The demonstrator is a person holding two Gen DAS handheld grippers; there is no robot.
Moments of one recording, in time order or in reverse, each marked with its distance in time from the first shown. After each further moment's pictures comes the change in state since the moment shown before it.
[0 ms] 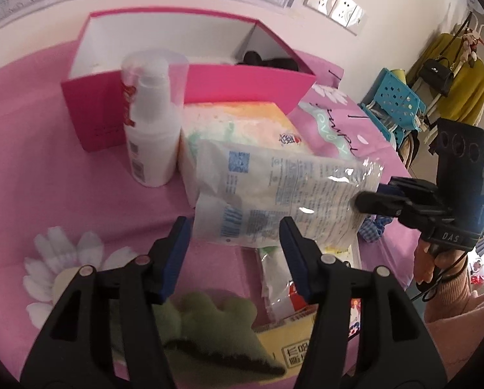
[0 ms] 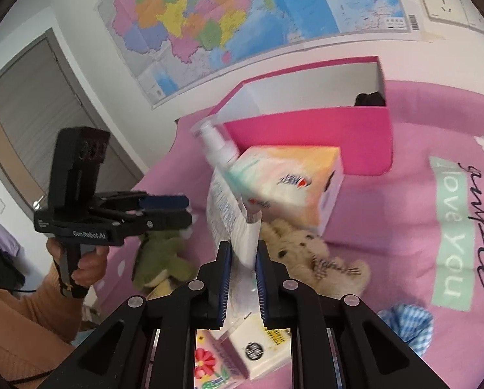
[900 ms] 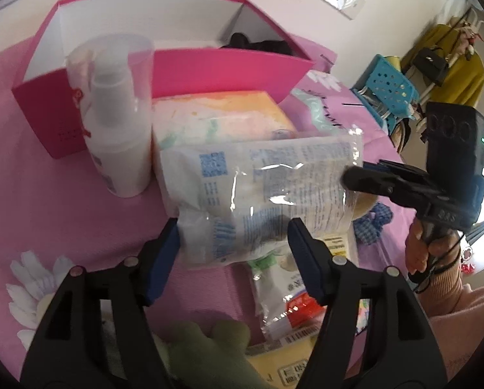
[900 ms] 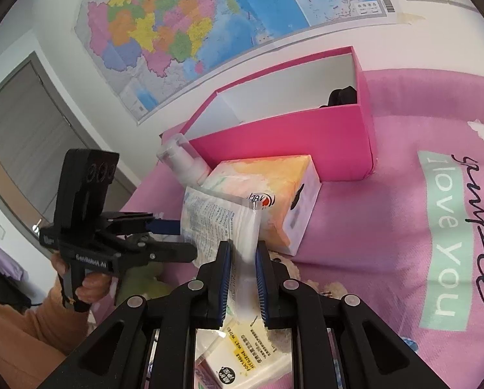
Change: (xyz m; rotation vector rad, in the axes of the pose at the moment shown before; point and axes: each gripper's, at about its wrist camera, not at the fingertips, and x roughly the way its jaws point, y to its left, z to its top) left arm 0.020 -0.004 0.016 0.031 0.064 -0.061; right arm 0.007 -0.028 0.011 0.098 -0.018 0.005
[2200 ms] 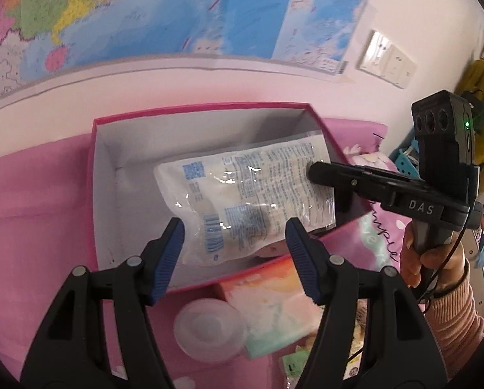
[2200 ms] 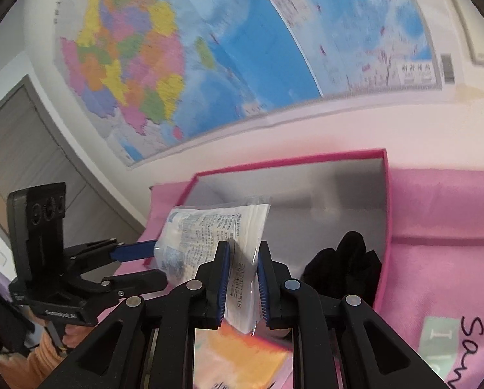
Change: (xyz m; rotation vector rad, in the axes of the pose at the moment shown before) left arm -0.026 0.030 0.131 -0.059 -0.149 0.230; right arm 0.062 -0.033 0.166 0.000 -0.047 0.021
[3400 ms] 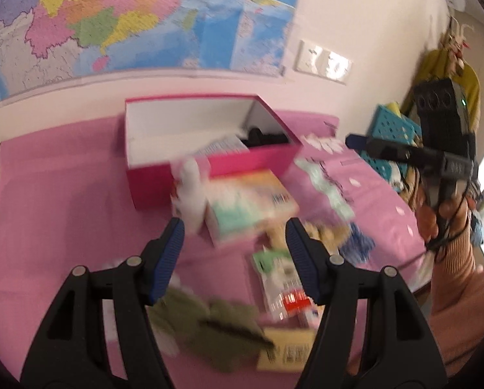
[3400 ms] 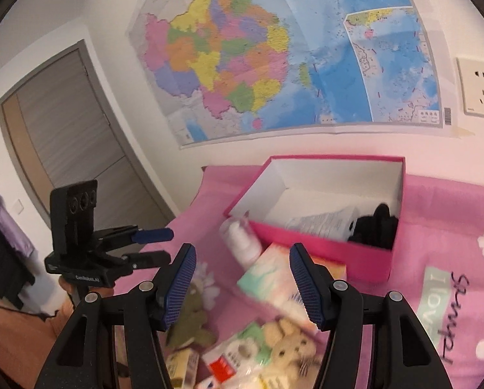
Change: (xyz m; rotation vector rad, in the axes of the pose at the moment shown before) left arm -0.120 -0.019 -0.147 0.090 -0.164 -0.080; right arm -0.115 0.095 -0.080 -0.205 -0.051 0.079
